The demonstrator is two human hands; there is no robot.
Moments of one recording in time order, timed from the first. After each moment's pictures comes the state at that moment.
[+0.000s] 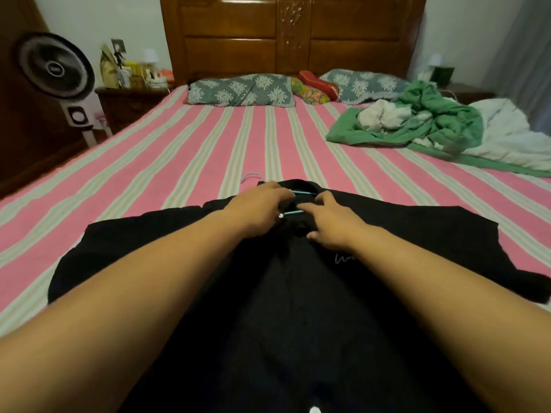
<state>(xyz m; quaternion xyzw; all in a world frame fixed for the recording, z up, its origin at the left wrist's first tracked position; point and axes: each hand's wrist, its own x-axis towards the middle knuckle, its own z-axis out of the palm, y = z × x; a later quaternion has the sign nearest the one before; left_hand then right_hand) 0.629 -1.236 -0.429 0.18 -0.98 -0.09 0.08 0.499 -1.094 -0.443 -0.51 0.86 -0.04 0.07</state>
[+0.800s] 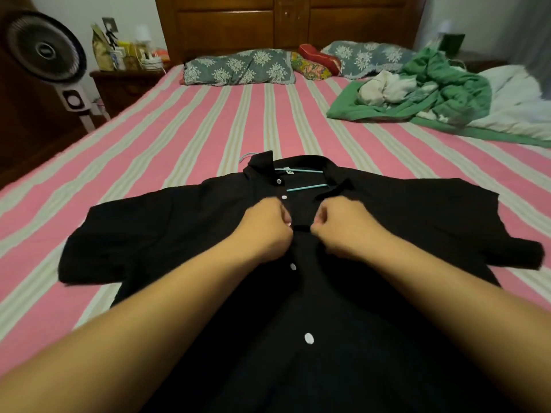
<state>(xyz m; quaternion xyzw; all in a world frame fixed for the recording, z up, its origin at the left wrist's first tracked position) 0.670 -1.142 -0.442 0.38 -0.85 -0.34 0.10 0.554 -1.037 -0.437 -0.39 0.89 -0.21 0.12</state>
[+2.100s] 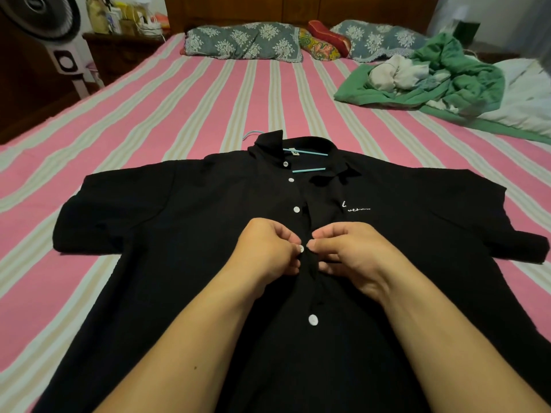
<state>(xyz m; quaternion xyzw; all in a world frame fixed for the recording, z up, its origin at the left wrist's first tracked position) 0.708 -1.102 -0.463 0.43 -0.66 -0.60 0.13 0.599 -1.005 -0.457 -0.15 0.71 -0.54 0.42</state>
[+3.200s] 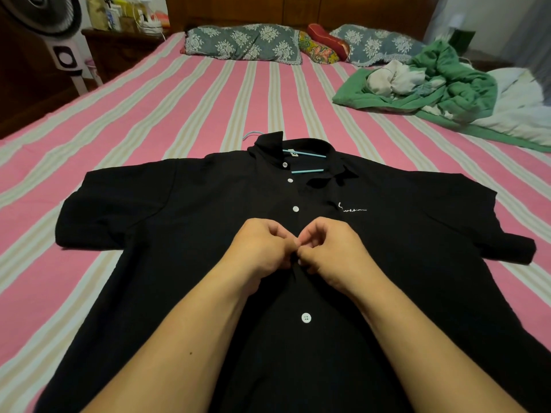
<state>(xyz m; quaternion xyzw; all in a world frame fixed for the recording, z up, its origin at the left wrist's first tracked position) 0.716 -1.106 -0.463 0.43 -0.66 -0.60 0.12 0.617 -1.010 -0.465 -0.30 0.82 -0.41 0.25</state>
